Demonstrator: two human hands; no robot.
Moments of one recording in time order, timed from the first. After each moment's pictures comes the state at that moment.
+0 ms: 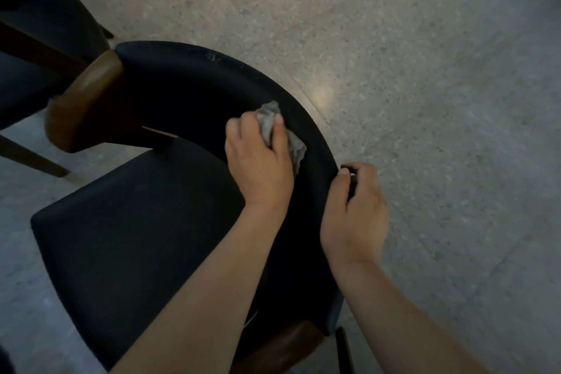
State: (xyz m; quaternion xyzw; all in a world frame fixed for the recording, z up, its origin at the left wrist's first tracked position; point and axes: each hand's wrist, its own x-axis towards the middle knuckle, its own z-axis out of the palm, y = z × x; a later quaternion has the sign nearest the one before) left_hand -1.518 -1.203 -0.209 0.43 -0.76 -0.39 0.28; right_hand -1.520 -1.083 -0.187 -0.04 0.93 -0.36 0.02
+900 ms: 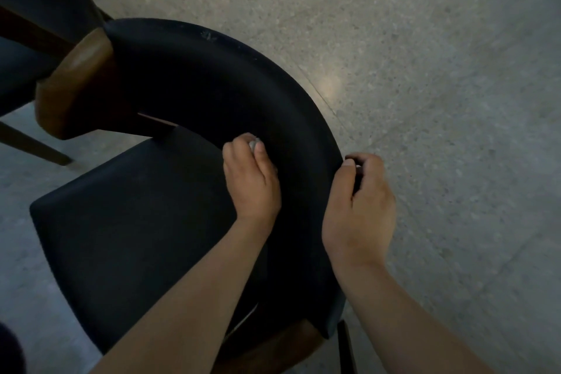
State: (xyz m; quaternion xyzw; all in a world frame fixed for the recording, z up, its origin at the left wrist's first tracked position) left_hand -1.493 -1.192 -0.281 0.44 -0.75 -0.42 0.27; right_hand -1.520 -1.082 -0.188 -0.05 0.93 -0.37 0.03
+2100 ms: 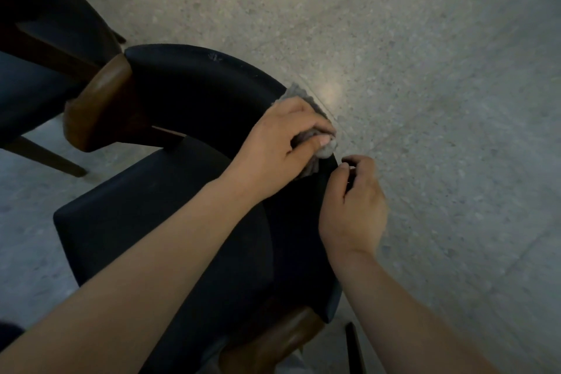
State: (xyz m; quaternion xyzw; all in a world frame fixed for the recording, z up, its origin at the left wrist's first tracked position) left_hand -1.511 -1.228 -0.163 0.06 -0.88 -0.45 0.14; right_hand -1.518 -1.085 -0.188 -0.04 0.93 -0.37 -0.02
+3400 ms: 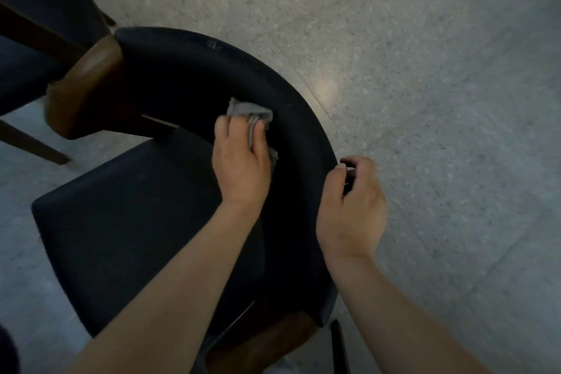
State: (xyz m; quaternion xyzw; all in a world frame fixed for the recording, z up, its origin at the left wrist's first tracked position) left_hand -1.496 -1.215 -0.232 0.39 -0.79 -0.37 0.29; right_hand -1.519 -1.085 -0.187 -0.04 0.93 -0.36 0.02
